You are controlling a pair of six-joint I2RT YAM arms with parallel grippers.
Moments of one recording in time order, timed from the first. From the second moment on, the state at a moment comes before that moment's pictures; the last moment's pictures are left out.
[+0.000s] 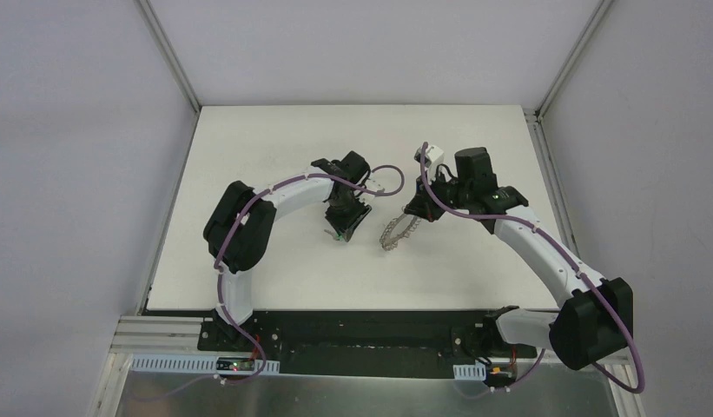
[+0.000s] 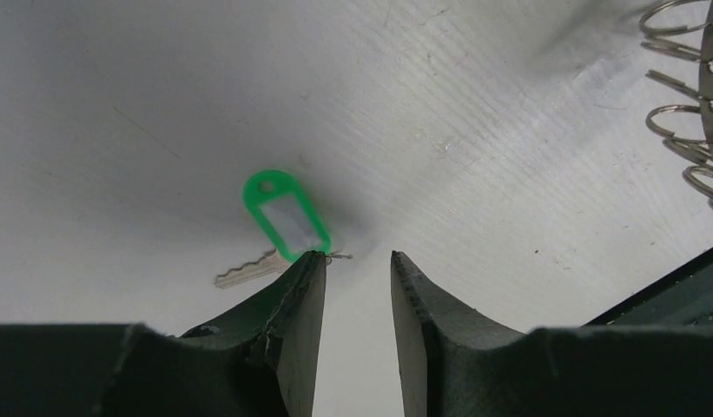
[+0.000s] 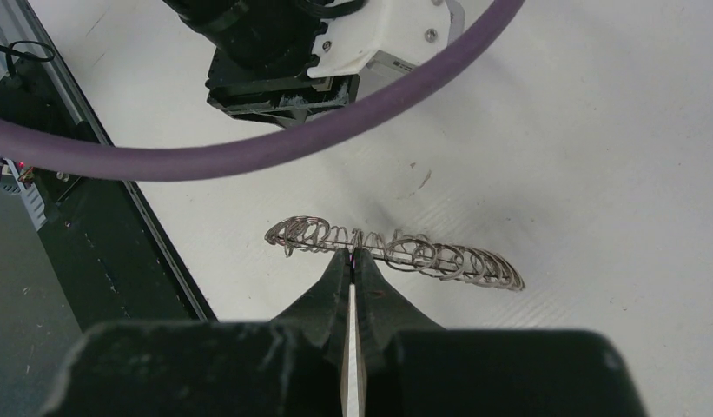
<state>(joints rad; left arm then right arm) -0.66 1.93 1.40 -0.80 0.21 0.11 0.41 1.24 0.98 -0.45 -0.59 -0.09</state>
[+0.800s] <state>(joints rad) -0.68 1.98 1.43 -0.83 0.05 0.08 0.41 1.26 0.98 -0.46 -0.63 -0.09</state>
